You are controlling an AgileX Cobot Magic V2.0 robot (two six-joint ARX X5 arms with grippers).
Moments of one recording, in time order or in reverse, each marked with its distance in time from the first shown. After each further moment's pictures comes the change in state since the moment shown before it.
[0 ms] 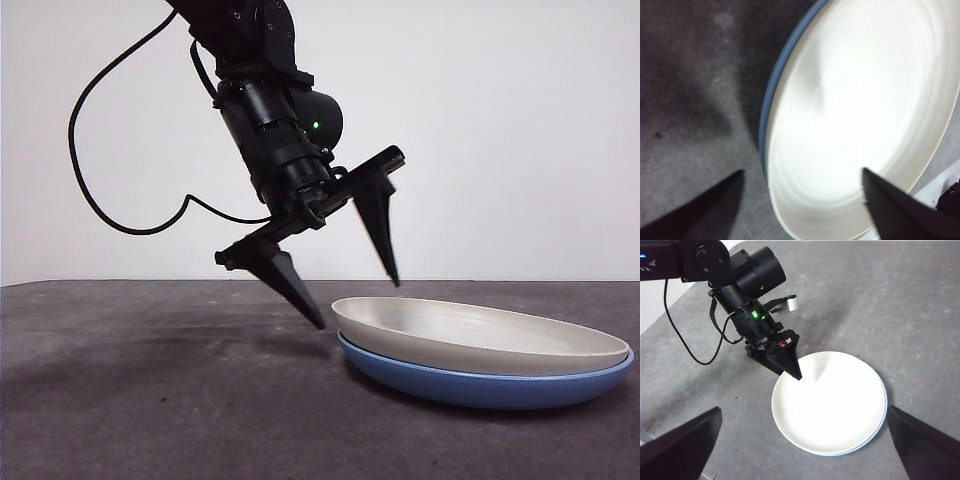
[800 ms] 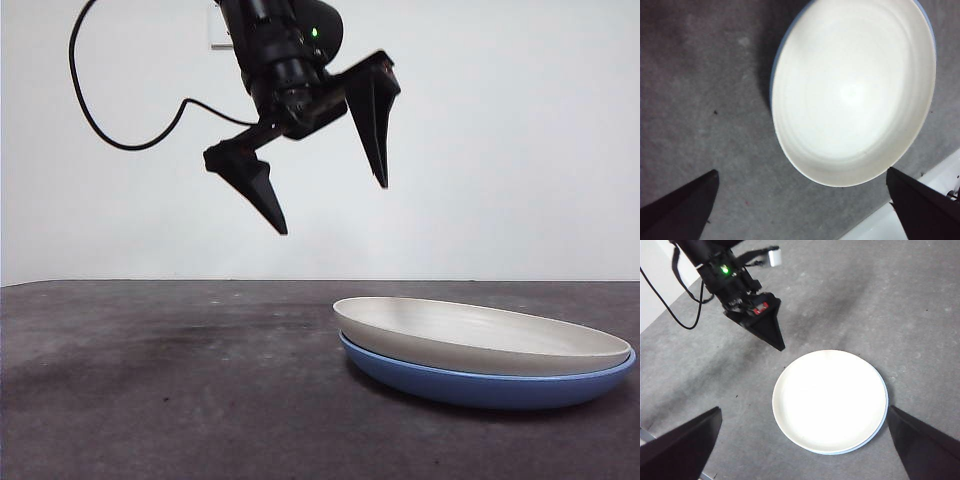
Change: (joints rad) left arm -0.004 -0.024 0.321 -0.335 -0.165 0.180; right arm 0.000 0.000 0.000 -0.004 0.001 0.000
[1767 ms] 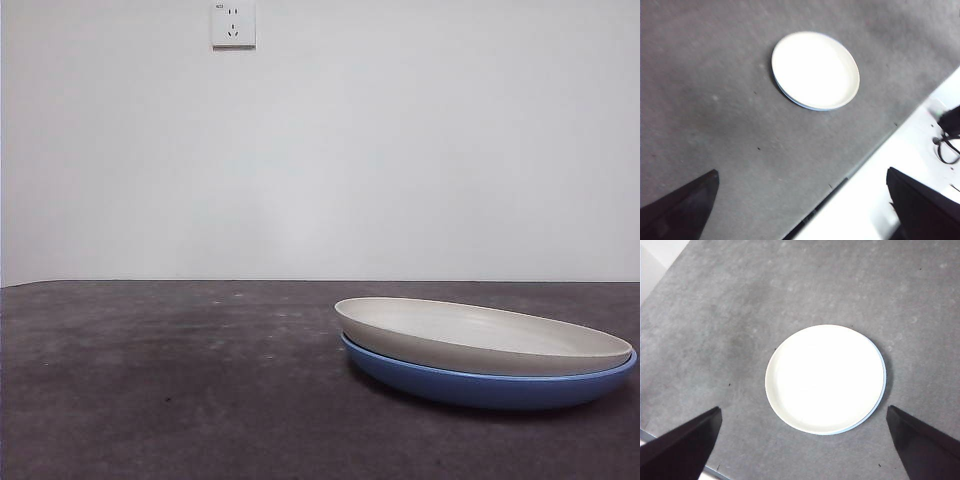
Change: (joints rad) left arm -0.001 -1.217 -0.628 0.063 -0.152 0.148; right arm 0.000 0.084 0.000 -0.039 0.026 0.086
